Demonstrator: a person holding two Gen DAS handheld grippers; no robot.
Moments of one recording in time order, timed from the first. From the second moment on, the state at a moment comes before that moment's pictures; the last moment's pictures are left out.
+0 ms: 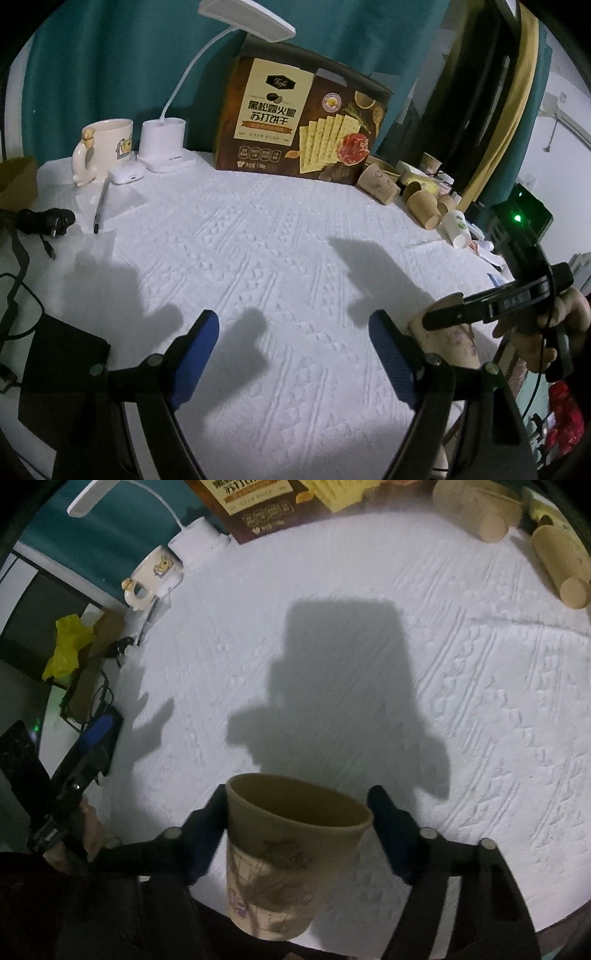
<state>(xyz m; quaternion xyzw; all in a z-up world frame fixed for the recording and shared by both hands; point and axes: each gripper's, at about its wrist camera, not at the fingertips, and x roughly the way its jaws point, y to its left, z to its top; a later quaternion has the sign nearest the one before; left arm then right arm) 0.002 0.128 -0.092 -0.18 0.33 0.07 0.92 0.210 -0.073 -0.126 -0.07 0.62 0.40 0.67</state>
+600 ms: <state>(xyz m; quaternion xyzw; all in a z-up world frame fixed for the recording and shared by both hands) -0.005 0.120 -0.080 -0.18 0.32 0.07 0.93 0.193 -0.094 -0.094 -0.09 0.32 0.32 0.89</state>
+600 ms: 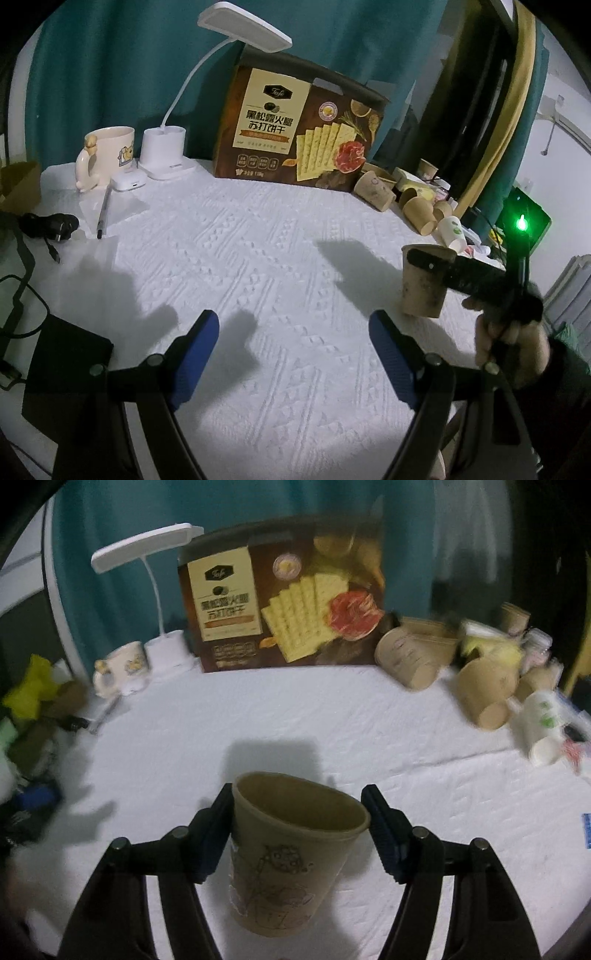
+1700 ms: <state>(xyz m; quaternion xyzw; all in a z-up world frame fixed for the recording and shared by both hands) 0.001 0.096 -0.082 -0.16 0.35 0.06 0.92 0.100 -0.126 -0.112 -0.10 0.31 0.28 0.91</state>
